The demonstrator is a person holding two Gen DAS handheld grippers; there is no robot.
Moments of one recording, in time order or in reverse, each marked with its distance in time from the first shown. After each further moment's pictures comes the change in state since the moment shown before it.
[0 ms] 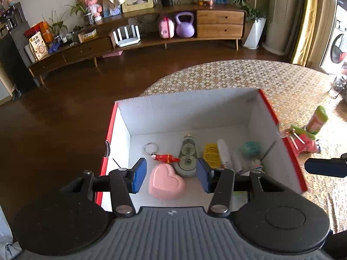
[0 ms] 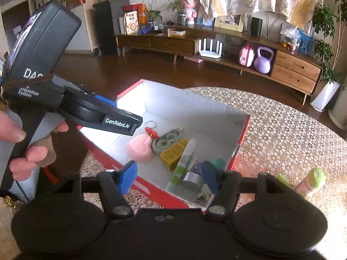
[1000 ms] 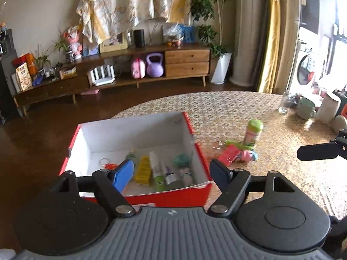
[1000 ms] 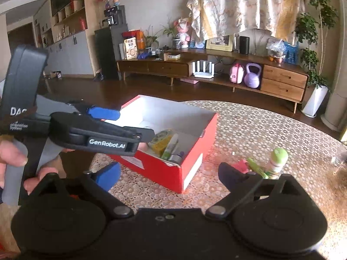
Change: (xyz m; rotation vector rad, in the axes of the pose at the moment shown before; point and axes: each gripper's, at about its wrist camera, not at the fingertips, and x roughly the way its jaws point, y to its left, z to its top) left arm -0.088 -0.091 -0.056 0.032 -0.249 -0.127; right arm -0.112 -0.036 -0.061 0.042 -0.147 0.011
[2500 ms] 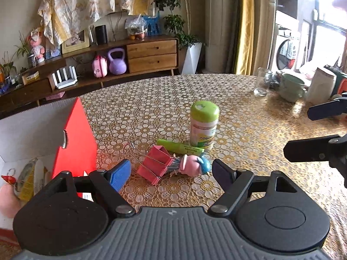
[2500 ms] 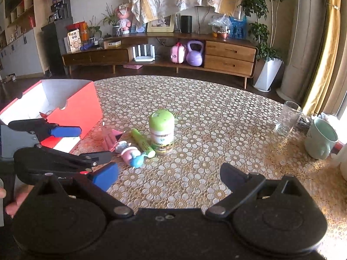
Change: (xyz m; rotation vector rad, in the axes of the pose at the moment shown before) left arm 0.172 -0.149 -0.027 0.065 0.008 -0.097; right arm 0.051 -0.200 -0.064 0.102 0.065 -0.223
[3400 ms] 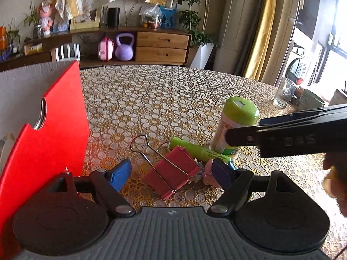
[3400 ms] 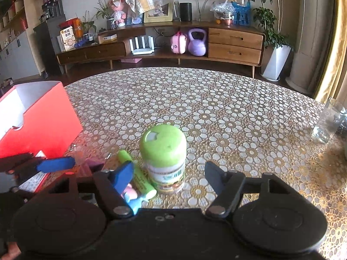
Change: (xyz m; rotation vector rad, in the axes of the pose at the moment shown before) left arm 0.061 0.037 -0.006 -0.169 0.011 -0.055; right arm 0.115 0.001 0.033 0.056 0.043 0.026
